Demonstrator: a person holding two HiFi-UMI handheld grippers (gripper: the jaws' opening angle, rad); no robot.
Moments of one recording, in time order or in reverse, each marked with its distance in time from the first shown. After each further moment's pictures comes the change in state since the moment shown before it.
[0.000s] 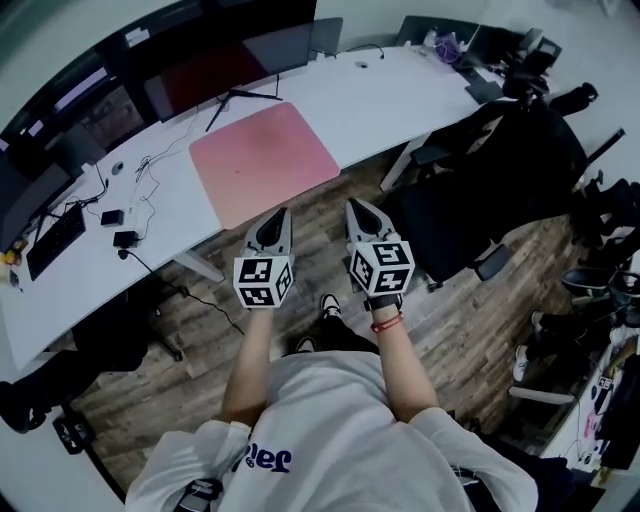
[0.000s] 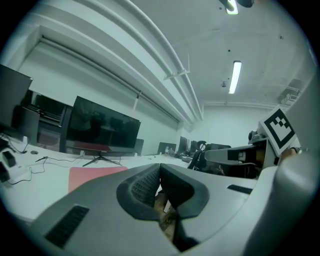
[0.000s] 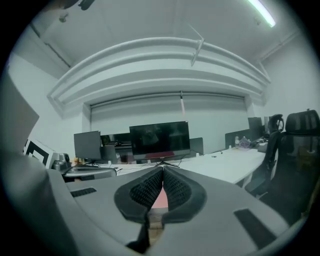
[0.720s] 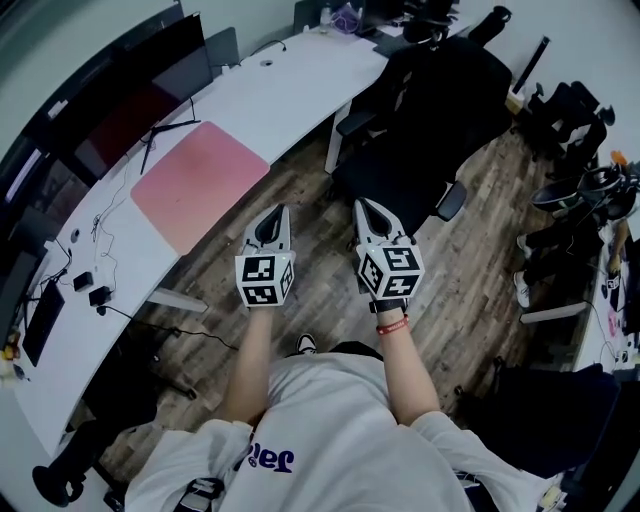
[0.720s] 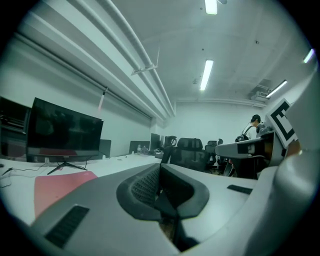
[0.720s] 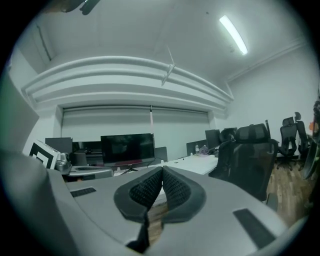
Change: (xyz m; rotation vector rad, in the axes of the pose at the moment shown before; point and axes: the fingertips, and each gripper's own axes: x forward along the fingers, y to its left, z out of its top) left arm 0.010 -0.159 -0.010 0.141 0.029 -0.285; right arm -0.177 -0.094 -0.009 0.065 -0.113 -0.355
